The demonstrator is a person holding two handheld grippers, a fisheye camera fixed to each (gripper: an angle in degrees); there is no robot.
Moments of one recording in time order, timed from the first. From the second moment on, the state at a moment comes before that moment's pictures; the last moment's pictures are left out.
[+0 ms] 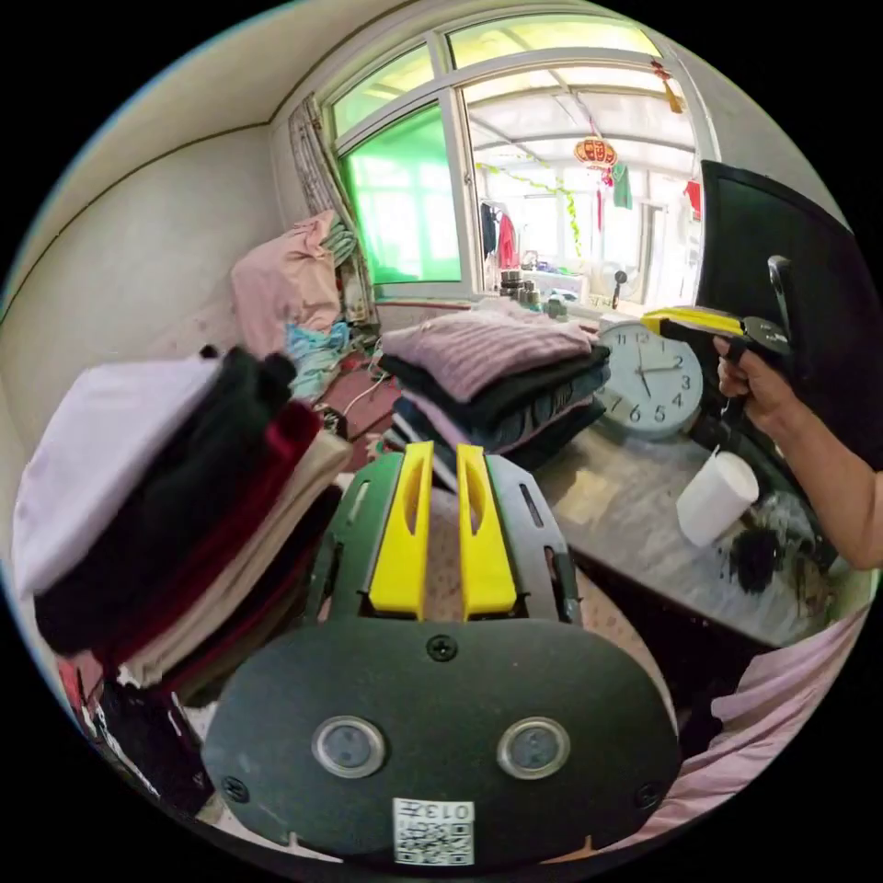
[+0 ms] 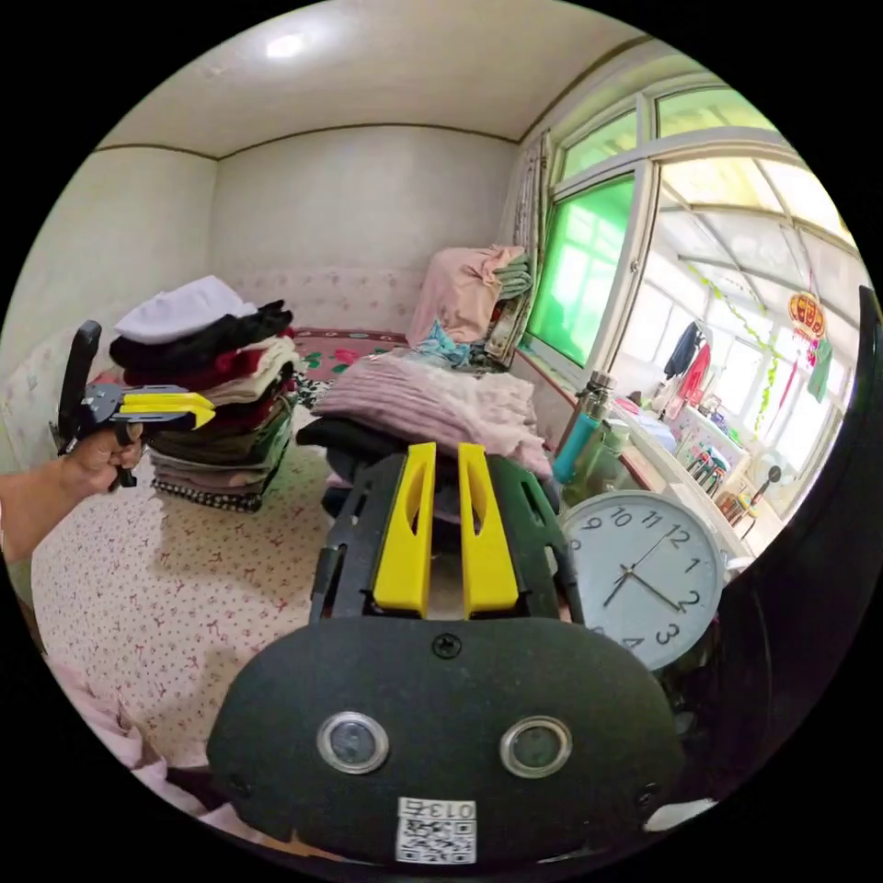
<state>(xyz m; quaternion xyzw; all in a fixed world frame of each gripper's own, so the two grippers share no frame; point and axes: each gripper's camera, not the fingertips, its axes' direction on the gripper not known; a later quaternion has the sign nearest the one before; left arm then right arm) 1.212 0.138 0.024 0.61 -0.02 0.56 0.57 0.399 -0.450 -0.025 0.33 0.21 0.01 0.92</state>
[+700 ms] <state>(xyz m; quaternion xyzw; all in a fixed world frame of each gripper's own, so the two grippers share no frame) 1.270 0.262 -0.047 0.64 0.04 0.56 0.52 0.464 -0.512 -0.176 0.40 0.08 -0.09 0.91</state>
